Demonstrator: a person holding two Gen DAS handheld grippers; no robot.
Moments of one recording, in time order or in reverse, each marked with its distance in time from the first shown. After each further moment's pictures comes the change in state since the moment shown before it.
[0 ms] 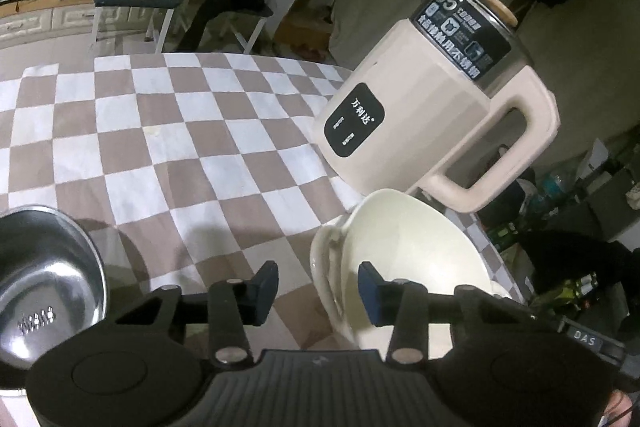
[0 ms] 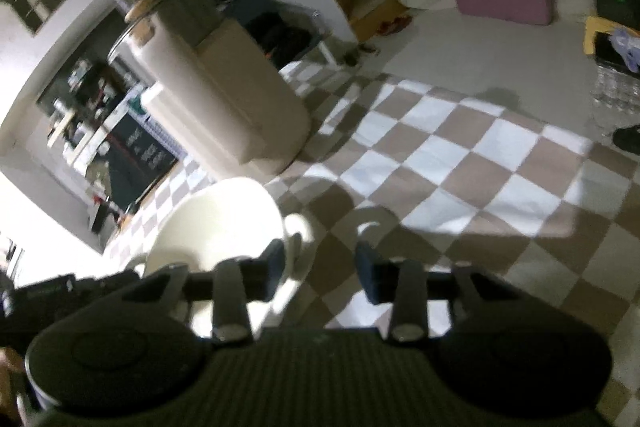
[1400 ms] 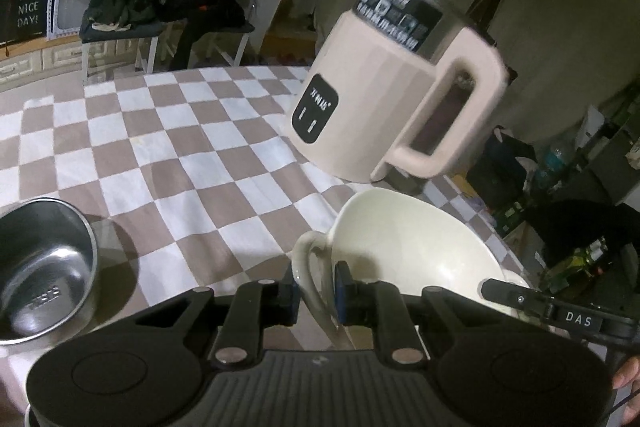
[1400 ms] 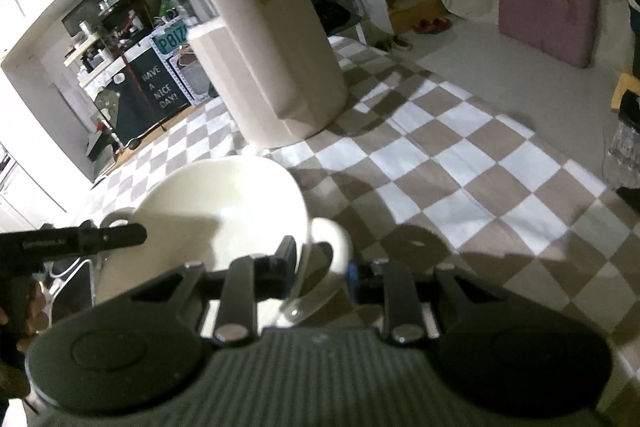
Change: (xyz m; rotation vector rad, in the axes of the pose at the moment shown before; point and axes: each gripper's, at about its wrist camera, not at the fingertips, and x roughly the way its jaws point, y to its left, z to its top) left arm -0.030 -0.038 -0.031 0.118 -0.034 0.035; right arm -0.010 0.027 -0.006 -0.221 0.064 -0.028
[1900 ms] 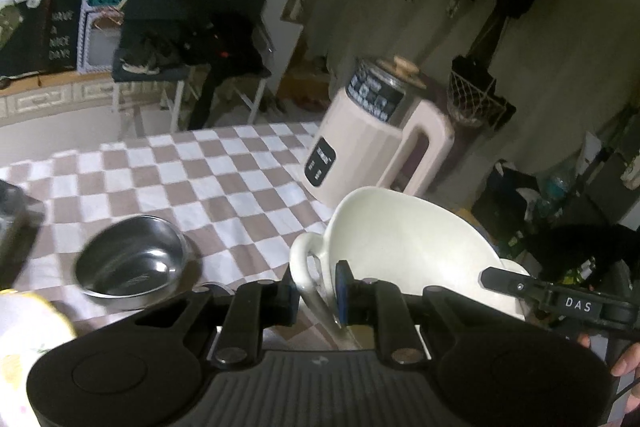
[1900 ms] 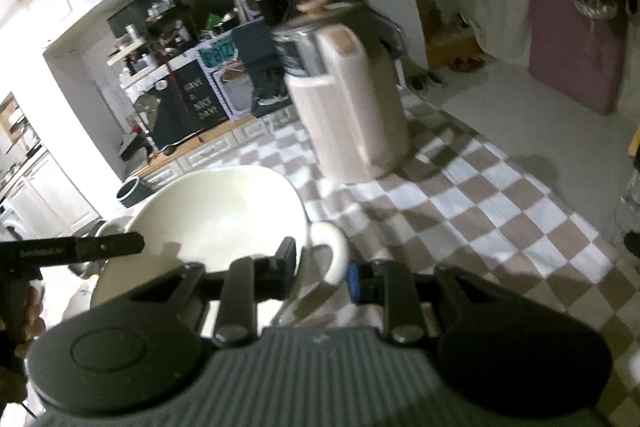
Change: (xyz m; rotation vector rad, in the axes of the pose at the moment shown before) left arm -0.130 -0.017 -0.016 -0.004 -0.128 0.061; right arm -0.064 0.059 0.009 -0.100 -0.064 0.072
